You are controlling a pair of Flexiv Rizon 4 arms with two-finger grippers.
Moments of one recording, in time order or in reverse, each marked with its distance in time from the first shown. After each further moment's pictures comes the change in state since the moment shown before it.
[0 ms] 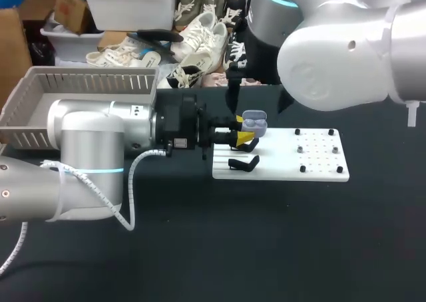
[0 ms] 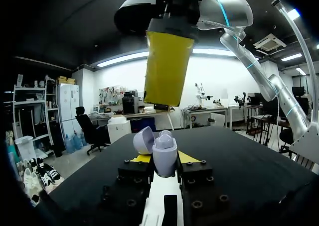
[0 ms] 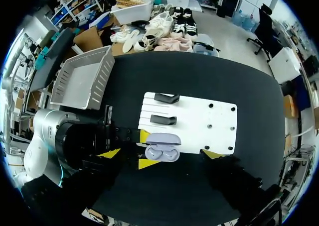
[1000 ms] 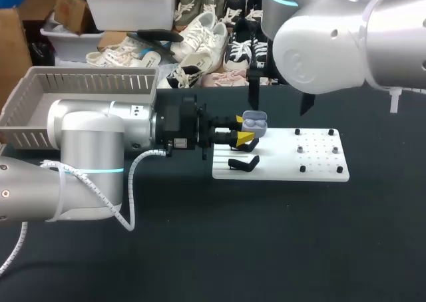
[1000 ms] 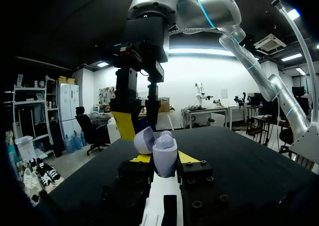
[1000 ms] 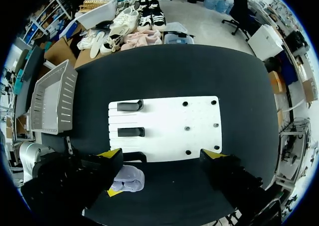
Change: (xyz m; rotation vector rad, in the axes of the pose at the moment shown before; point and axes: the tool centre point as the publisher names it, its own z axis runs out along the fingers) left arm 0.000 -0.001 0.000 0.001 0.000 0.000; right arm -0.020 -0.050 0.035 0.121 0.078 0.167
